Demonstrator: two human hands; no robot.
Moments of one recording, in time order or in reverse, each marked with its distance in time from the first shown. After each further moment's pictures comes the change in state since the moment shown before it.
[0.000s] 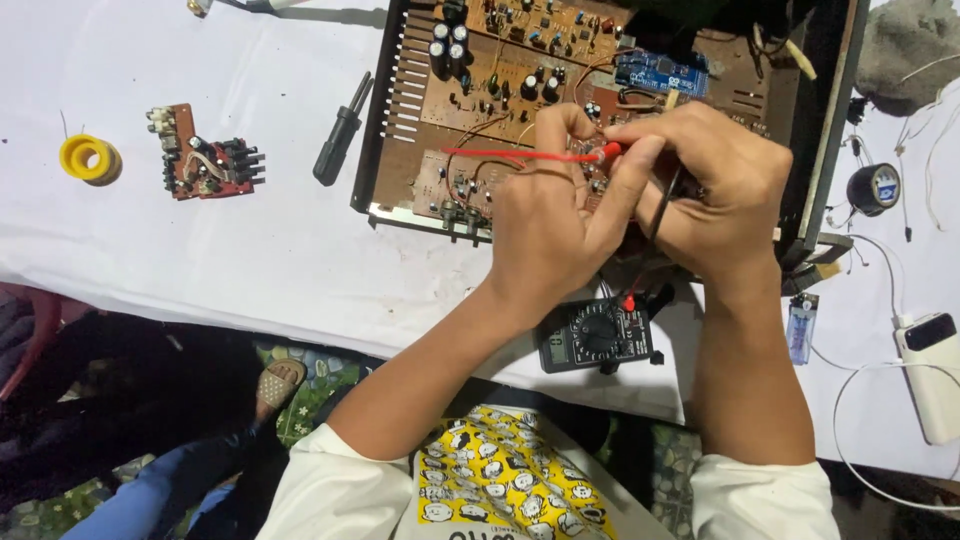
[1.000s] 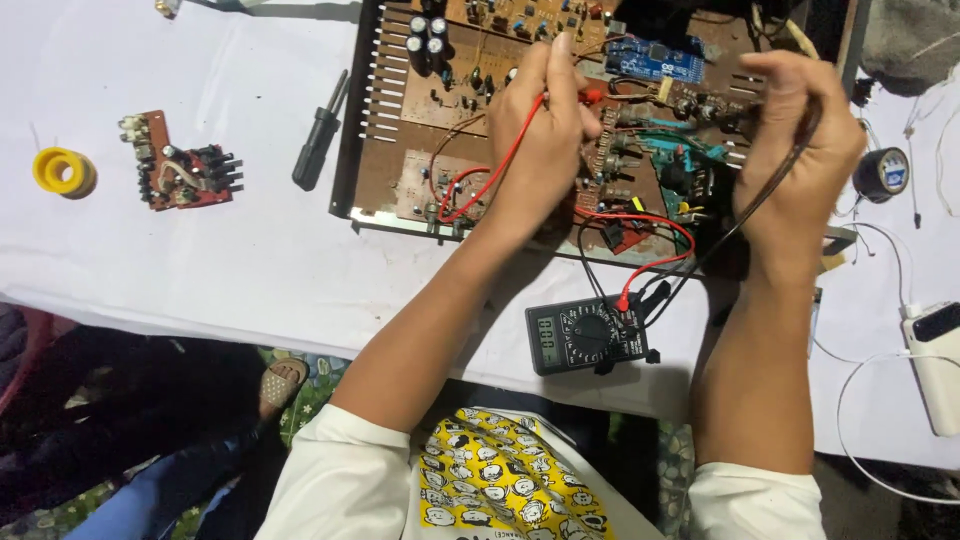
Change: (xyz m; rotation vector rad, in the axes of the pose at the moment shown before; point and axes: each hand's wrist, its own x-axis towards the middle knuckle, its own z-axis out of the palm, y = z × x) left_hand 0.049 -0.060 0.056 -0.277 0.011 -0.086; right_hand -0.053 0.074 -0.015 -0.052 0.241 0.457
